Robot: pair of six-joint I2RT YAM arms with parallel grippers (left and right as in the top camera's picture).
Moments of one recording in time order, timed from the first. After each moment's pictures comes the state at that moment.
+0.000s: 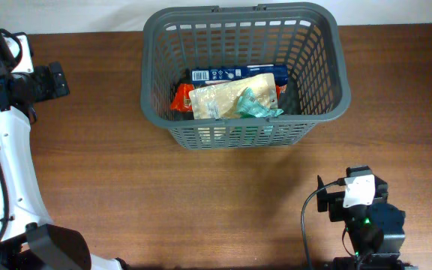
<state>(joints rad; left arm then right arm) 0.36 1.66 1.71 -0.90 -0.03 0.11 -0.02 0.18 0.29 -0.54 0.00 -0.21</state>
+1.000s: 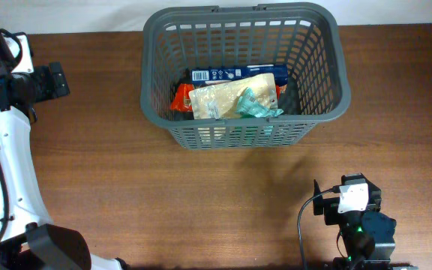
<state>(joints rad) 0.36 1.66 1.71 -0.90 -0.03 0.11 -0.02 0.02 0.15 -0.52 0.00 -0.21</state>
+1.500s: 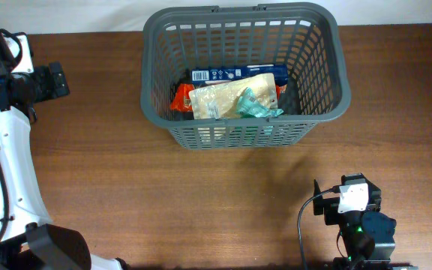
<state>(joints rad) 0.36 1.66 1.71 -0.90 -0.03 0.11 -0.02 0.02 0.15 -0.52 0.00 -0.21</state>
